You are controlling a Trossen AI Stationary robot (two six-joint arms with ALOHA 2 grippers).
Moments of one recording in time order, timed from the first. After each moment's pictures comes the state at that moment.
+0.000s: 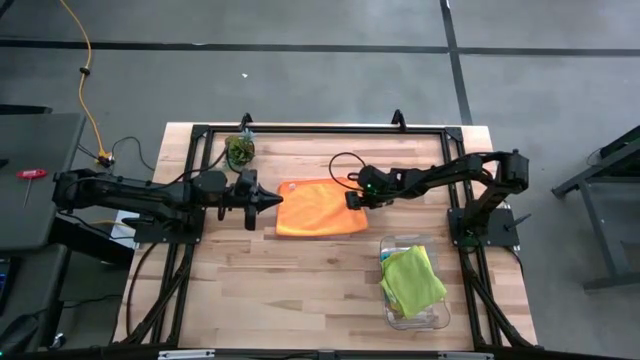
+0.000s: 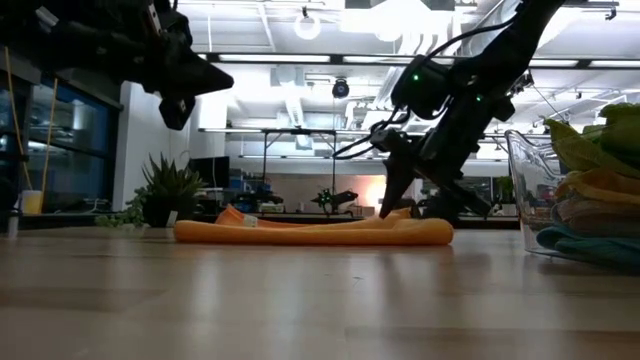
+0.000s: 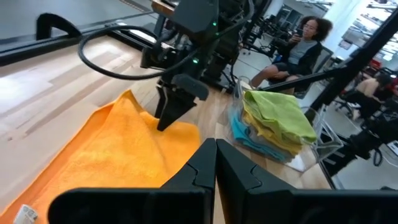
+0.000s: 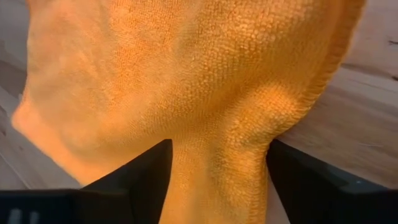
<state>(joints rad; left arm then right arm) 0.22 0.89 0.29 0.41 0.04 -0.41 -0.23 1.67 0.74 -0.04 -0.11 1.08</state>
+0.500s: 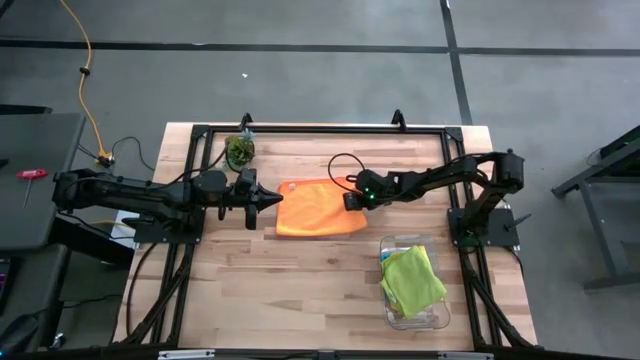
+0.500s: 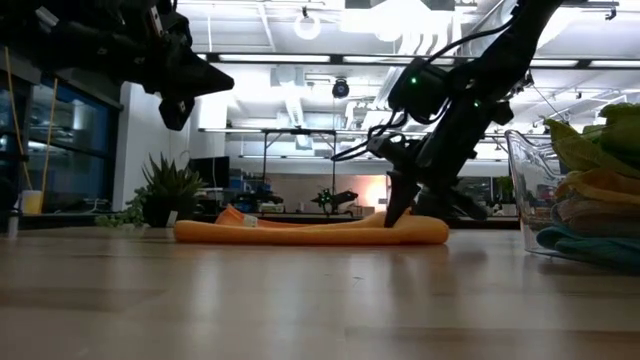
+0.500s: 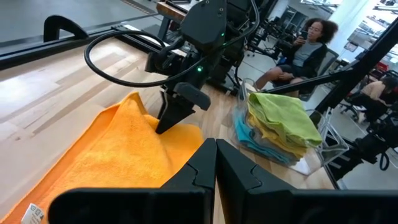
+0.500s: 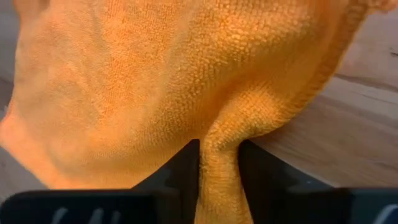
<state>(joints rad) 0.22 0.89 0.29 0.41 0.02 -0.42 -0.21 1.73 0.75 0.00 -0.03 1.08</state>
